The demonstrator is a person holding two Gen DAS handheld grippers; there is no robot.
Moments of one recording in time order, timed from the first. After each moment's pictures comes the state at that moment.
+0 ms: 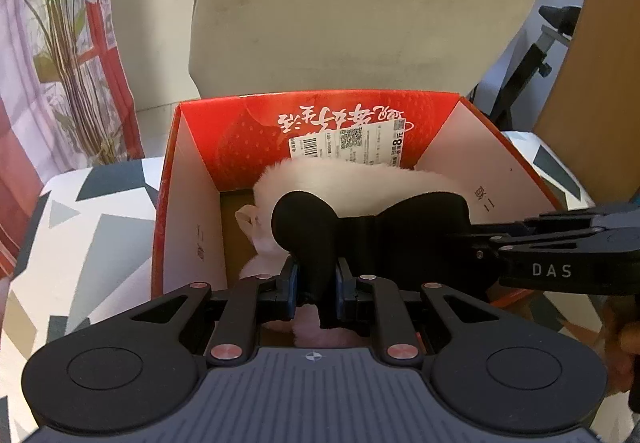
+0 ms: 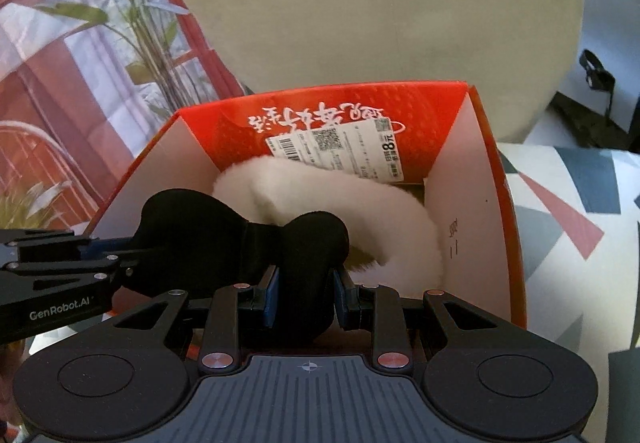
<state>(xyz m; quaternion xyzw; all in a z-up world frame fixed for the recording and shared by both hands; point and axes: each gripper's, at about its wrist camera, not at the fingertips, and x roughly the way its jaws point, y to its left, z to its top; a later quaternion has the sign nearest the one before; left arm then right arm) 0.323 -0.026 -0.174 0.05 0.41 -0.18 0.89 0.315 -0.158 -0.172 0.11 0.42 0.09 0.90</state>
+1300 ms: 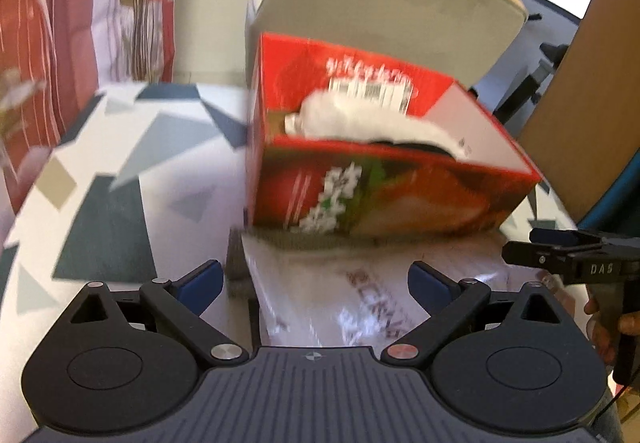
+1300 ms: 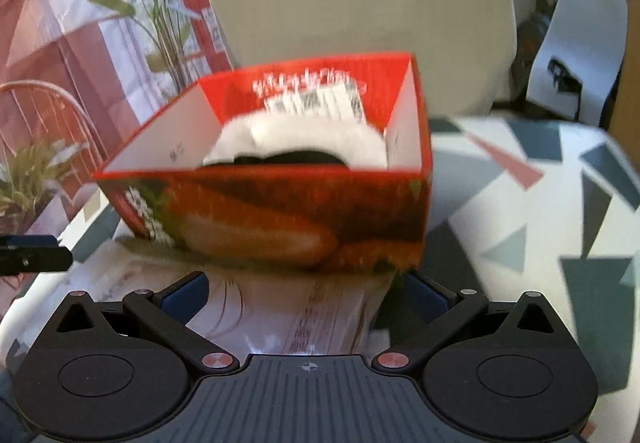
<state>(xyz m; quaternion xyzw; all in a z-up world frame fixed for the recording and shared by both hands) 0.220 0.049 -0.193 -0.04 0.42 -0.17 0.89 0.183 -0.175 -0.184 0.09 0.39 0.08 0.91</state>
